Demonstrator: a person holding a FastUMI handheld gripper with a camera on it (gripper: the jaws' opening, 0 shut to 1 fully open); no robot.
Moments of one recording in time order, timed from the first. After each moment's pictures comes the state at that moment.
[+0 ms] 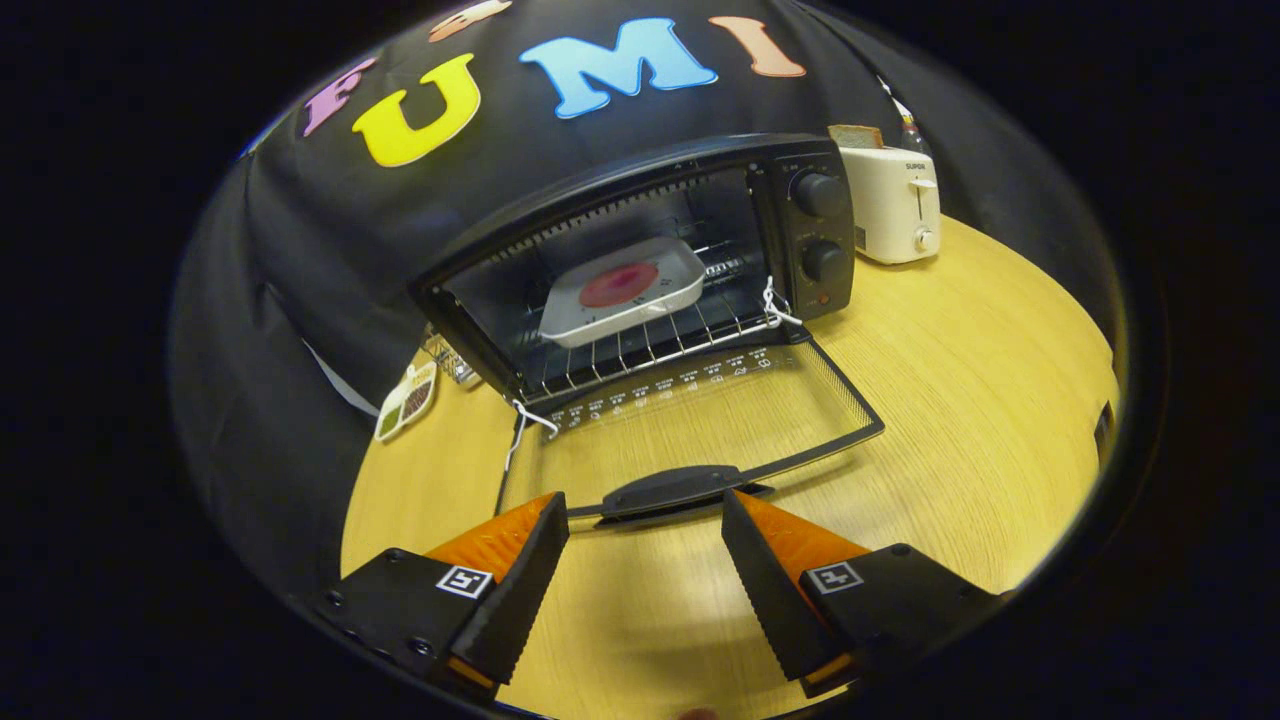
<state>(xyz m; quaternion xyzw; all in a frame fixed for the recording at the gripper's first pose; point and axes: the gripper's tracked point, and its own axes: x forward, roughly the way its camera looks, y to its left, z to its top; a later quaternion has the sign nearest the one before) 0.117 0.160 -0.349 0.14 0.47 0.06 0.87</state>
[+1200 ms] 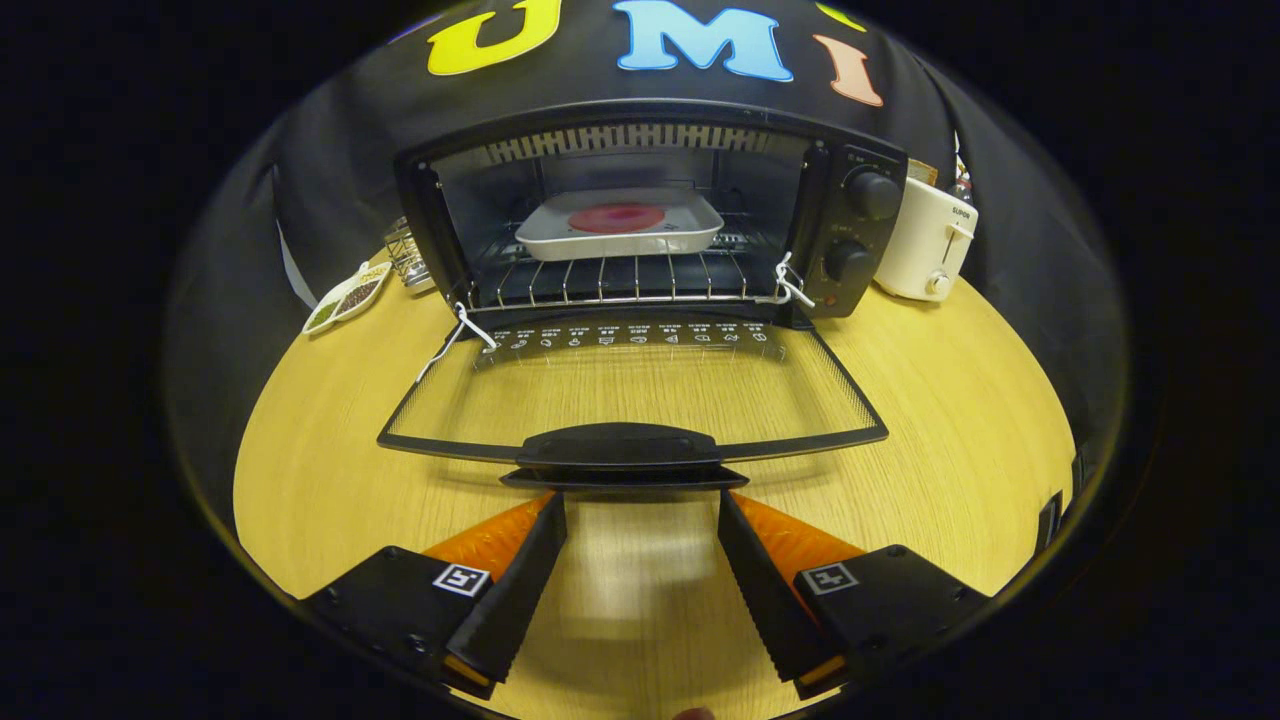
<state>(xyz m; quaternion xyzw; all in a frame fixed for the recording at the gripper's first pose) 0.118 0.142 -0.378 0.00 0.48 0.05 0.87</state>
